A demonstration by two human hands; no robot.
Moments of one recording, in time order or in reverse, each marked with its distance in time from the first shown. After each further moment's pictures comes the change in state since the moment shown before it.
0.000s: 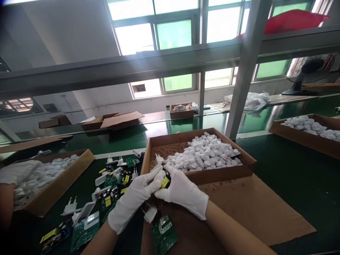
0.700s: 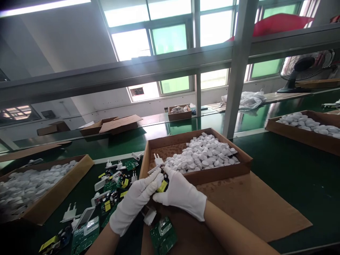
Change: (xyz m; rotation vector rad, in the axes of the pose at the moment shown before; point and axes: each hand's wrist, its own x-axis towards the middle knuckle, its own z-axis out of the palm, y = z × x) left_hand 0.000 -0.011 -0.004 0.311 0.017 0.145; right_hand -0.002 -0.005 0.001 0.068 0.003 -0.083
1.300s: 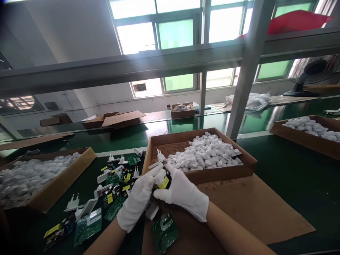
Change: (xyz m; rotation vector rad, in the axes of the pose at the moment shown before) left_hand -0.007 -0.002 0.011 -0.185 0.152 0.109; right_hand 0.000 0.000 0.001 -0.095 0.012 0.002
